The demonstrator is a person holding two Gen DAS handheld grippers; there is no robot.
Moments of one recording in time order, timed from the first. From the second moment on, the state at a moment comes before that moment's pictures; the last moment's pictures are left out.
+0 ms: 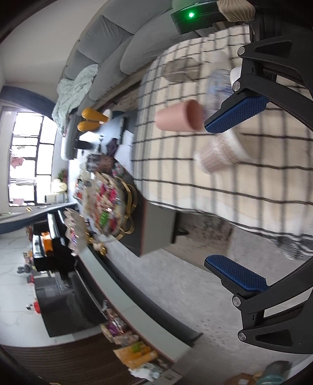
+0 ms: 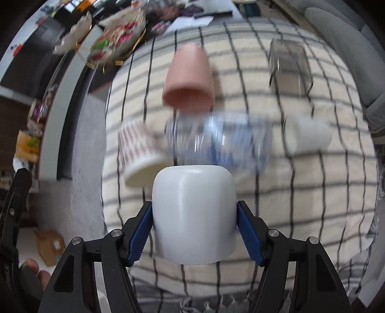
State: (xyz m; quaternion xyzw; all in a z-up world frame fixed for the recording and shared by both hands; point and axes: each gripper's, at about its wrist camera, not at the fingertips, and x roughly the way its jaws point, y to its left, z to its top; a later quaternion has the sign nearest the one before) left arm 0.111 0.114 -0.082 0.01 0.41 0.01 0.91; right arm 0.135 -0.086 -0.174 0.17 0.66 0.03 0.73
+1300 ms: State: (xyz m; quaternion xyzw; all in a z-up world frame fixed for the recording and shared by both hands) left arm 0.067 0.120 -0.123 -0.01 0.48 0.01 0.88; right arm 0.083 -0.099 -0.181 0.20 0.64 0.02 0.75
